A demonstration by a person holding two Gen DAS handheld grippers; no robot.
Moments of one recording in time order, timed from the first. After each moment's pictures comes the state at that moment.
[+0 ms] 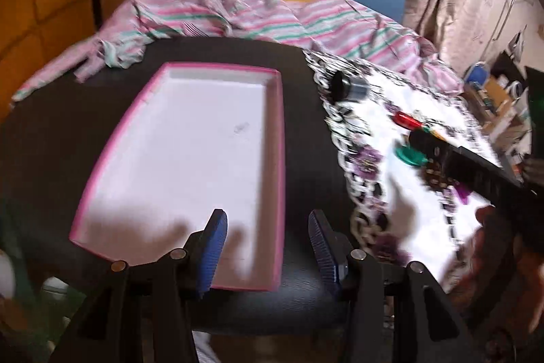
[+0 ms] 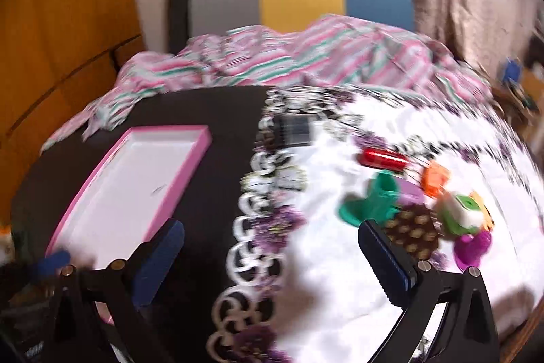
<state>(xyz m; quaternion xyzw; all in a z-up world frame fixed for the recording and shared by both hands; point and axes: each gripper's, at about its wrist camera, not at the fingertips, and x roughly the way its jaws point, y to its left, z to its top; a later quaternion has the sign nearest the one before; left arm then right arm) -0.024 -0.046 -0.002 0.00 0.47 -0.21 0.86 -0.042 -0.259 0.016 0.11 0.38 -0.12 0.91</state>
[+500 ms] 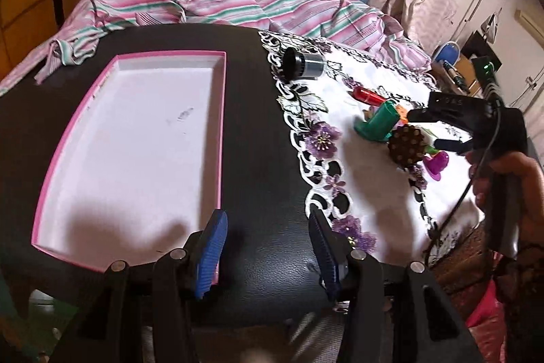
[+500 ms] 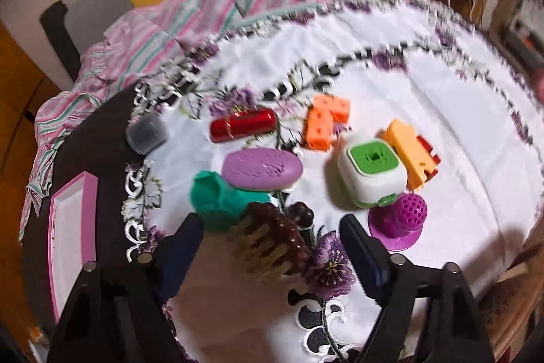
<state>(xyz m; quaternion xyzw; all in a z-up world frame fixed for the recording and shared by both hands) -0.033 -0.072 -0.008 0.01 0.48 -0.27 0.83 -0.032 -0.404 -0.010 0.27 0.49 -0.22 0.80</state>
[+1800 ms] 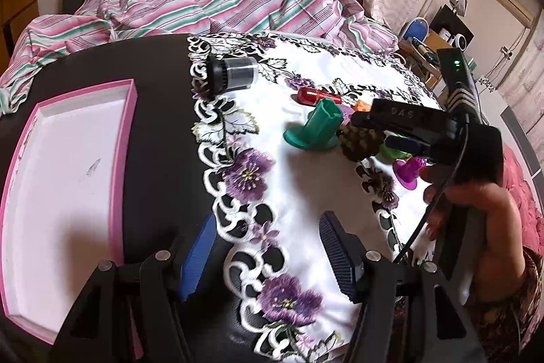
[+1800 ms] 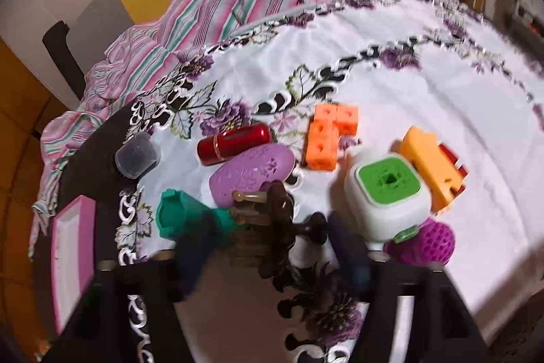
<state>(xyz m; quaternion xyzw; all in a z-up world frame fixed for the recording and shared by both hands) -0.009 -0.172 -0.006 0.05 0.48 -0.34 0.80 -0.021 -0.419 -0.029 0.28 0.44 -0.22 0.82</state>
